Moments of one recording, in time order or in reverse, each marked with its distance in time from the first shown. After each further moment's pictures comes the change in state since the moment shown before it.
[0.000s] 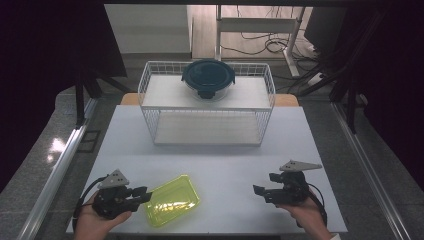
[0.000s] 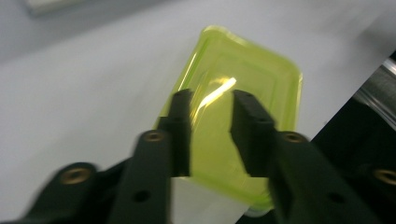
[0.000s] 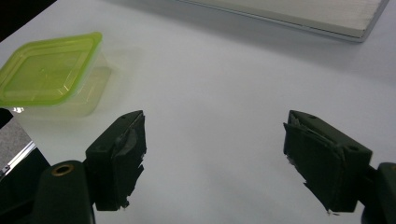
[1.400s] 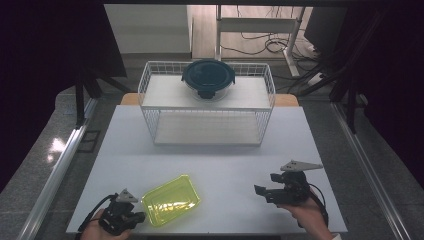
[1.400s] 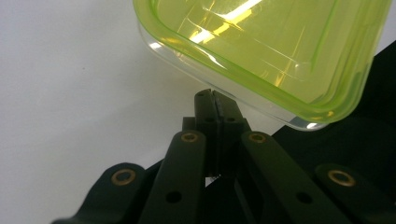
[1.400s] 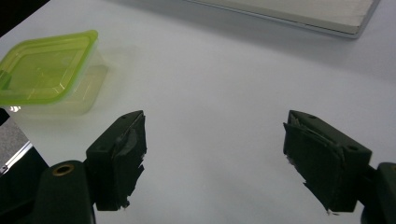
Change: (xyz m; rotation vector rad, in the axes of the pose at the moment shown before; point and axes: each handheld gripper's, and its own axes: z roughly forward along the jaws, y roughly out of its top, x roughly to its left) left arm -0.006 -0.040 0.035 0.275 0.061 -0.047; right arm -0.002 -0.001 -0.001 0.007 -0.010 0.009
